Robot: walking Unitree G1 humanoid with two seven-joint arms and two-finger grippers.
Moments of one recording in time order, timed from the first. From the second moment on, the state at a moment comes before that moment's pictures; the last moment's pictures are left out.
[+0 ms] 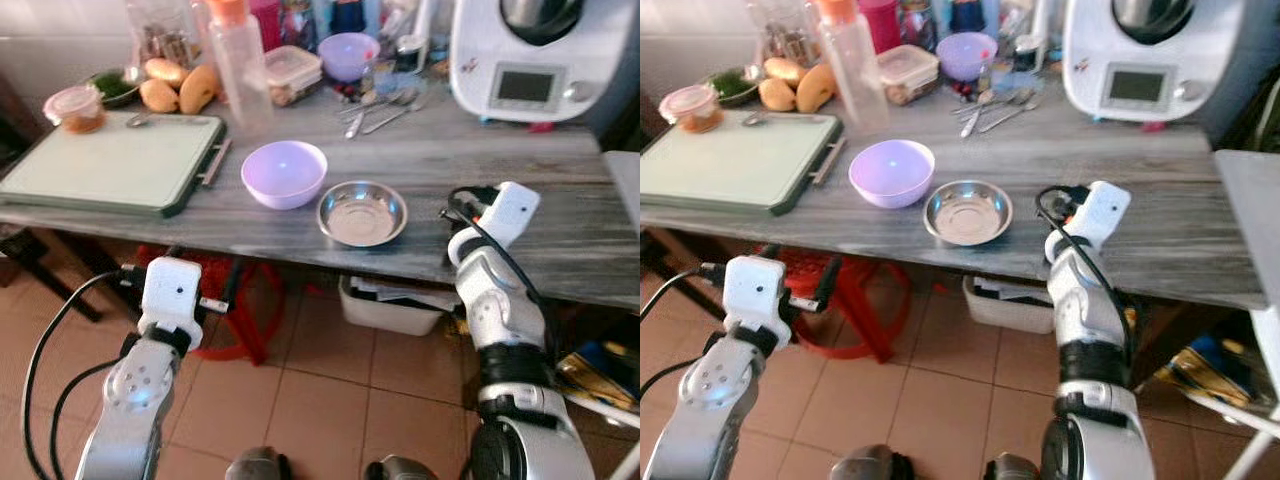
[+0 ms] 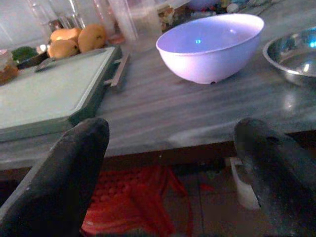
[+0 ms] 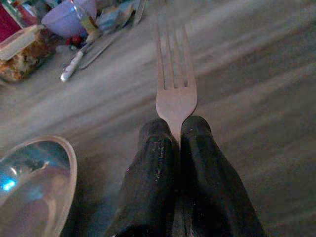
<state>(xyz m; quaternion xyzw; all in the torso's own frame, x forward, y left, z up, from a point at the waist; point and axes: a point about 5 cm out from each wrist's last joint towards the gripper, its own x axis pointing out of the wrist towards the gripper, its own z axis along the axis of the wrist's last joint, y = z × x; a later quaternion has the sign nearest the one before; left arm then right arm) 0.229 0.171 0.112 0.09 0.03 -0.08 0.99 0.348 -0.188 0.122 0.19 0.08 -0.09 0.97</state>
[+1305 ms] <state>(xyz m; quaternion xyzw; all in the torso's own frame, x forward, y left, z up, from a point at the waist) 0.219 0.169 0.112 0.09 0.06 -0.10 0.99 0.379 -0.168 0.132 0.17 0.12 -0.06 0.98</state>
